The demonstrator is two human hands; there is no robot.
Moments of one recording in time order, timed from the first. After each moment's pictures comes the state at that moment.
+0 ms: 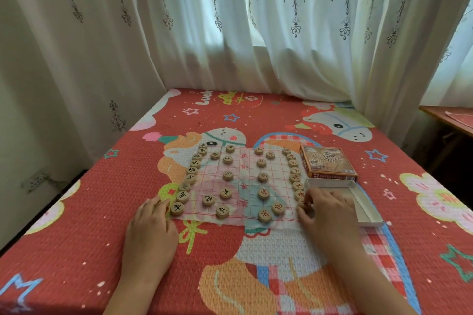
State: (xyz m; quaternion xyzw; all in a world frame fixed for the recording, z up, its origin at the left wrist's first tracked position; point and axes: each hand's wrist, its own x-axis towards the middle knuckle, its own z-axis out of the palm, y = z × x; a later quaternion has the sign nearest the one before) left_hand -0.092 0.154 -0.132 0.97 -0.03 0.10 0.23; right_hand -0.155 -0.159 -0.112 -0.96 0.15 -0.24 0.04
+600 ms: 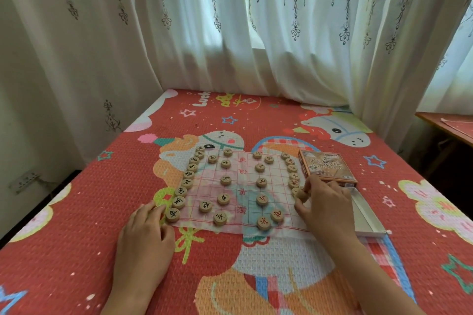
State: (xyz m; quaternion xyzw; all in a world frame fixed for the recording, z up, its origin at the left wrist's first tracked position) left_hand -0.090 0.156 -0.133 0.97 -0.03 0.09 0.24; right_hand -0.123 -0.169 -0.103 -0.95 0.16 -0.27 0.04
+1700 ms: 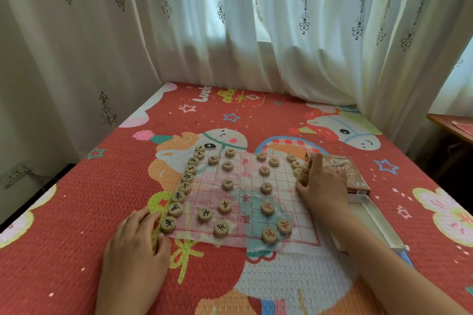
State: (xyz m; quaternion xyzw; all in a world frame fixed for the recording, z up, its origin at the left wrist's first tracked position) left_hand -0.087 0.154 -0.126 0.97 0.00 0.06 0.25; right_hand -0.044 -0.196 -0.104 -0.96 0.18 -0.21 0.01
